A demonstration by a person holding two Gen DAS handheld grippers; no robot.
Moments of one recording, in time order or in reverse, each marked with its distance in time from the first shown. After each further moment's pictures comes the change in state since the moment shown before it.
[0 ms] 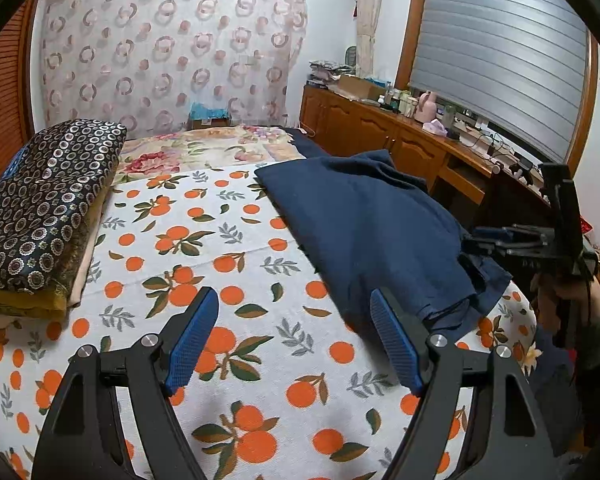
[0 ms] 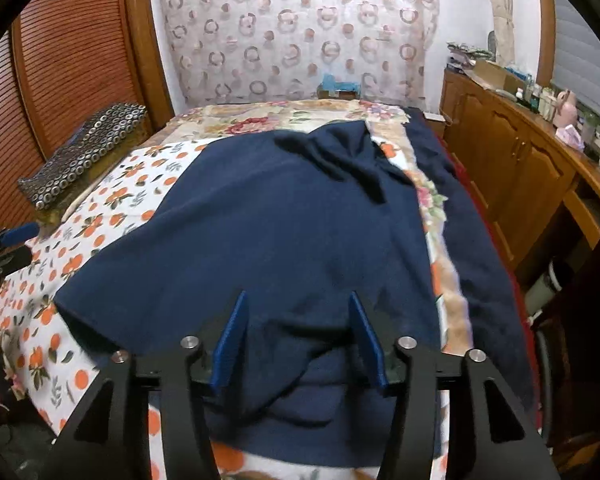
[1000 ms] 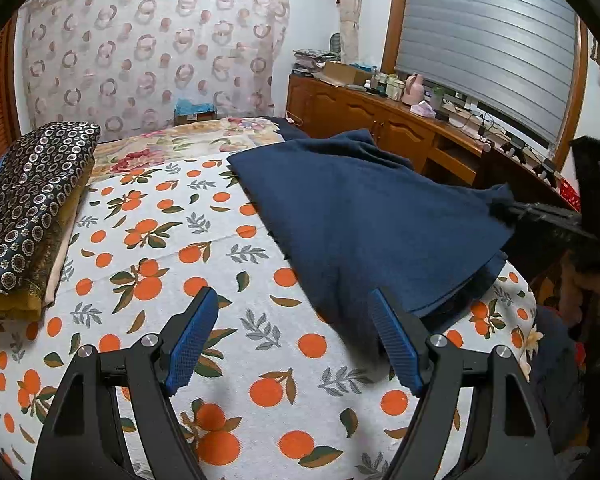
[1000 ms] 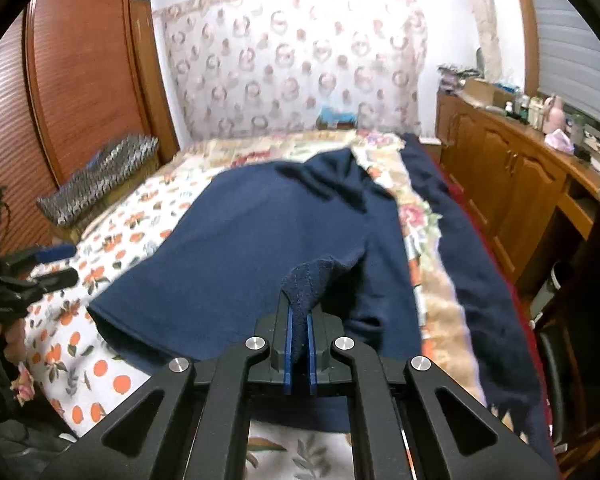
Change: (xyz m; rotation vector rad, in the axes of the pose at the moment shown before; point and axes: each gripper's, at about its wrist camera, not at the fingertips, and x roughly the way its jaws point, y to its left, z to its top) left arm 0.015 -0.030 -0.007 0.055 0.037 -0.015; right arm -0.055 -0.016 -0.022 0.033 -0.145 0.007
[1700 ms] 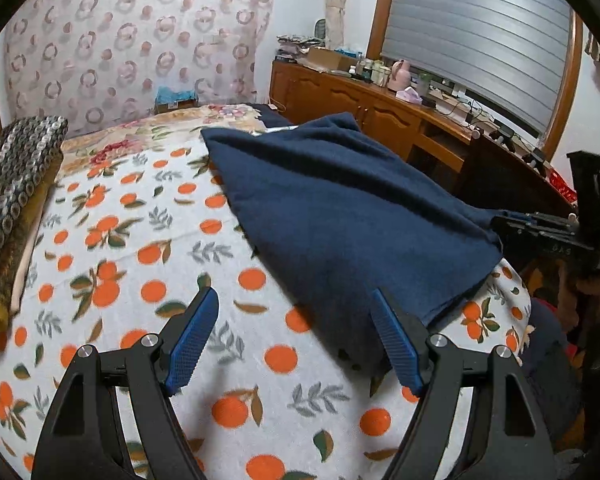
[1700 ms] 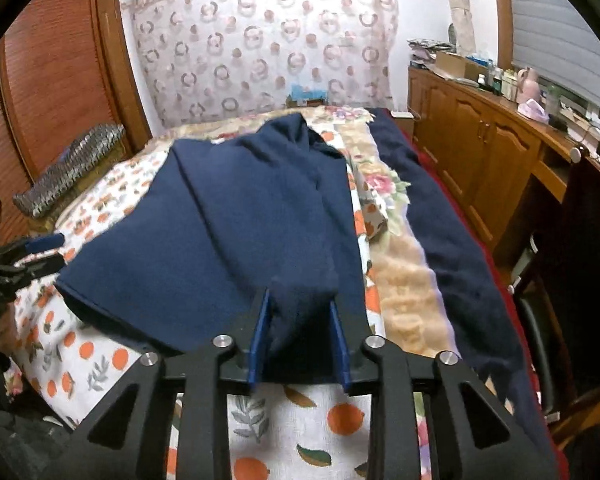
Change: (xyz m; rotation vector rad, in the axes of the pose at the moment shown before) left arm 0.026 -0.017 0.010 0.019 0.047 -0.053; right arm -0.017 -0.023 -0.017 0.057 0.087 -0.068
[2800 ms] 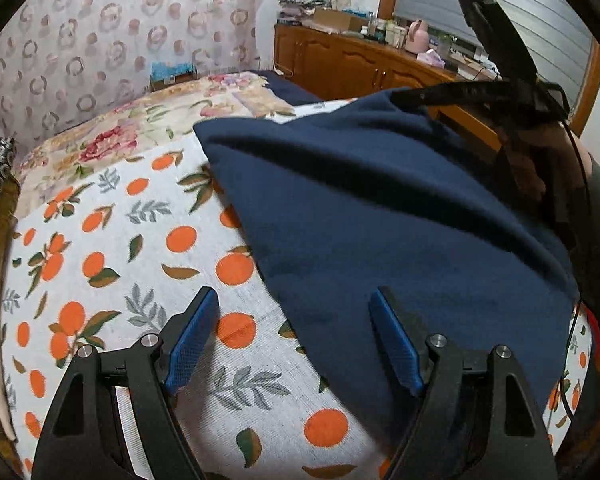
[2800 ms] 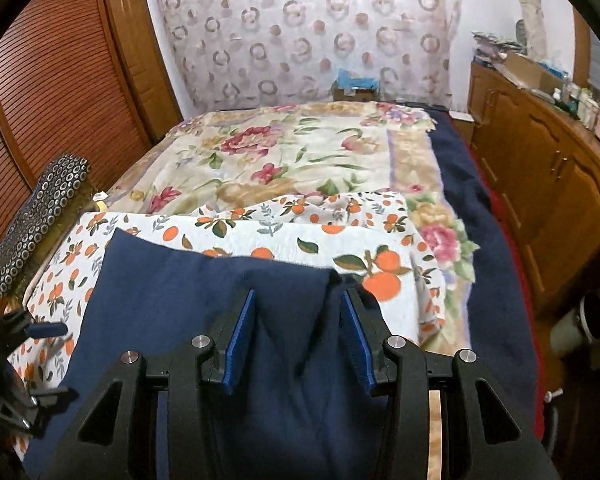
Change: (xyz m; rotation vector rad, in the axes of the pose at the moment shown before) left arm 0.107 0.036 0.058 0.040 0.158 0.041; right arm 0.195 -0.011 0.172 -0.095 0.103 0.149
